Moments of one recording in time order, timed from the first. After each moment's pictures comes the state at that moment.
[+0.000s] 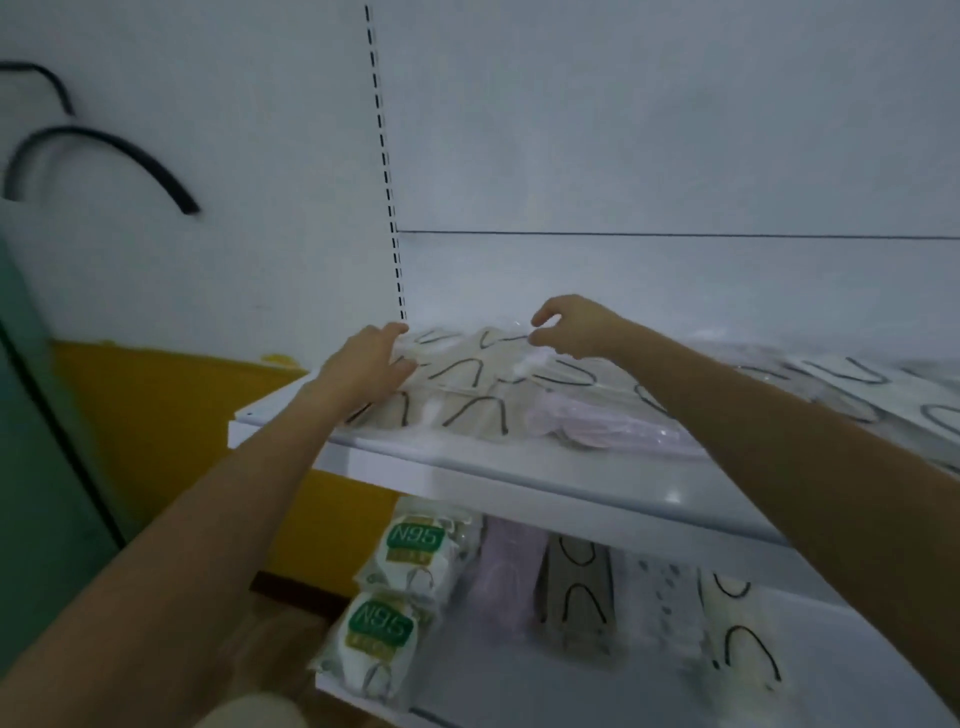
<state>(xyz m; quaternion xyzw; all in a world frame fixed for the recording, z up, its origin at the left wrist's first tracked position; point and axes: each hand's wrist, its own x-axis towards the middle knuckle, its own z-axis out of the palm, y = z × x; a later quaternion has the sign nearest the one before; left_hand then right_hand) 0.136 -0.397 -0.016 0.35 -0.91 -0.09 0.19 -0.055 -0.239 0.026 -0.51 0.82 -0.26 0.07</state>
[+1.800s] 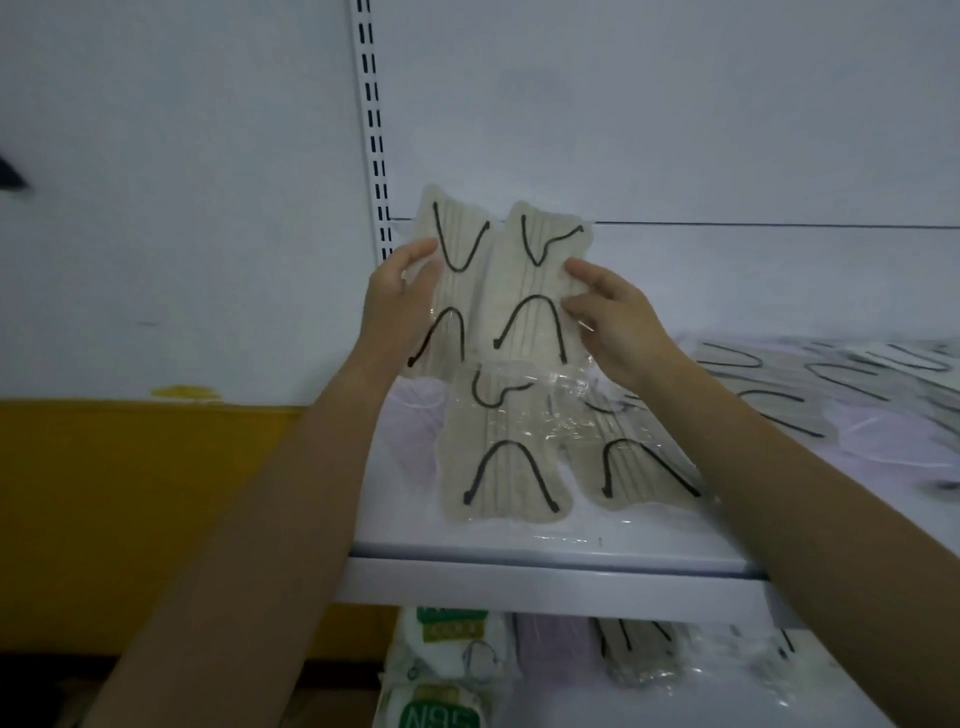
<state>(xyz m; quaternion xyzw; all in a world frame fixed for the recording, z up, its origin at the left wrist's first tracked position) 0.080 -0.517 0.015 0.11 -0.74 -0.49 0.45 -0.020 -0.351 0.008 -0.27 0.55 -0.77 0.13</state>
